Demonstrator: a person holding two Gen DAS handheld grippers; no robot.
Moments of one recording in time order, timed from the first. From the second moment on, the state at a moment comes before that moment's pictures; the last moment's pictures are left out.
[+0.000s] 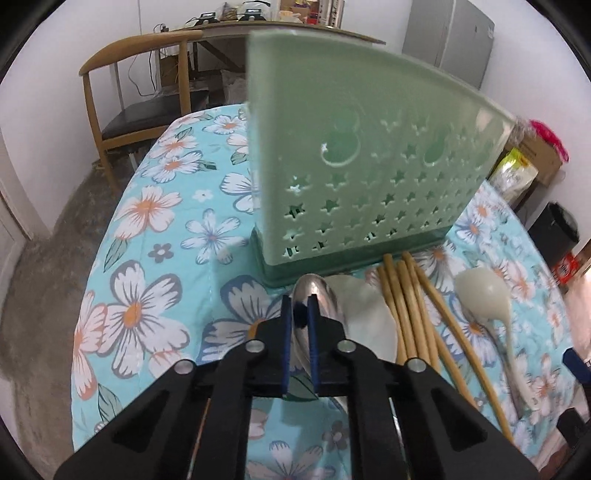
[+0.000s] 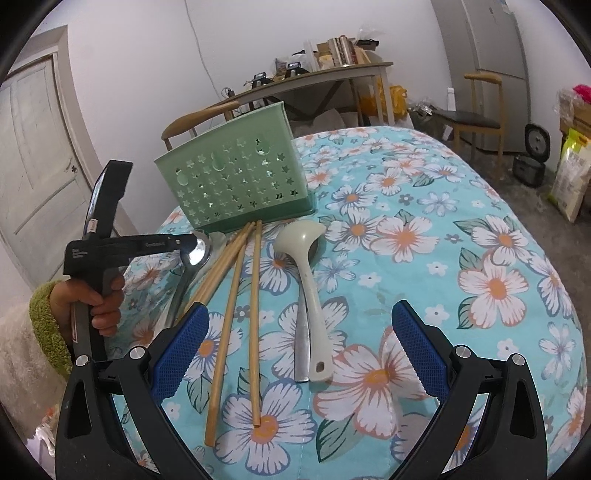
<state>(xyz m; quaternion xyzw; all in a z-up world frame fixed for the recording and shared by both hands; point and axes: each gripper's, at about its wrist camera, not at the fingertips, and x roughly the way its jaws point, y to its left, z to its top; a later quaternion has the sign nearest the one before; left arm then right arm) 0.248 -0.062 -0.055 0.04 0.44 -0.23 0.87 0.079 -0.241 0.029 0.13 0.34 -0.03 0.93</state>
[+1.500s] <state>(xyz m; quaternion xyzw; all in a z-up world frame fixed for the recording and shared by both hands) 0.199 0.094 -0.067 -0.18 0.45 -0.21 0.85 0.218 -0.124 -0.021 0.19 0.55 0.11 0.81</state>
